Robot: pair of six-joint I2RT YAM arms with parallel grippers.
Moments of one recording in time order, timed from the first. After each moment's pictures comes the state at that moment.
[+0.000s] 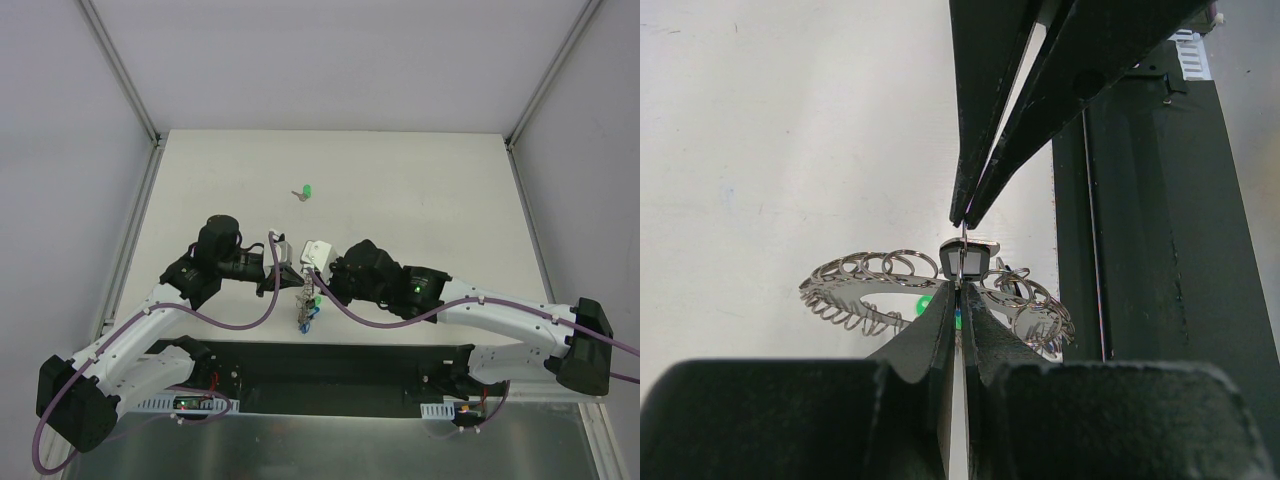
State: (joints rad) left arm -0.53 0.91 0.66 -0.26 0.96 0.41; right arm 1.18 1.20 0.94 -0.29 0.03 -0.18
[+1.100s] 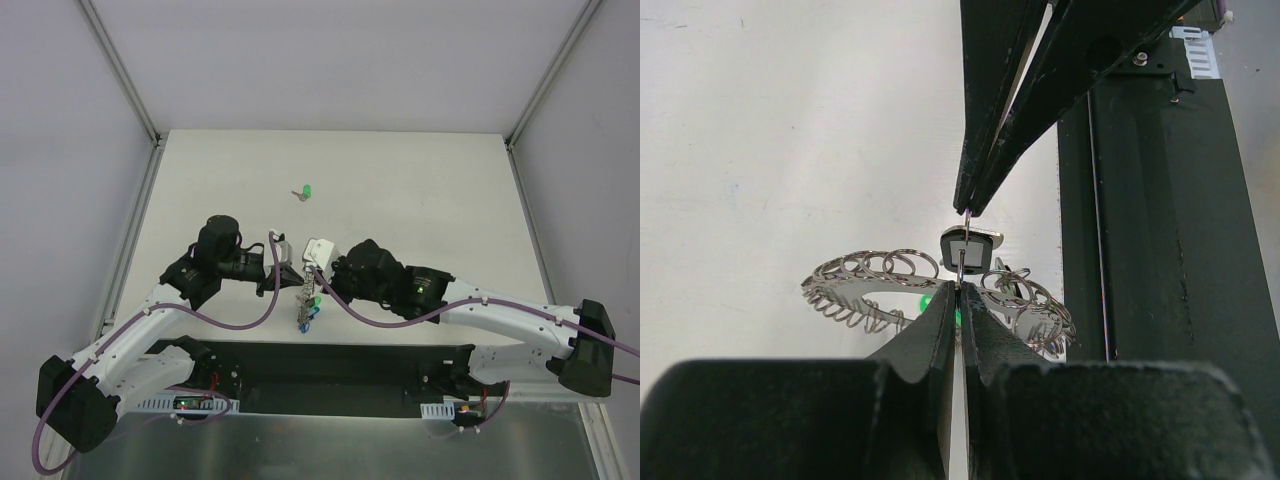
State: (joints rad) left arm -0.53 0.91 0.66 -0.25 0.94 0.41; right arm 1.18 1.19 0.94 -0.29 0.04 -0.17
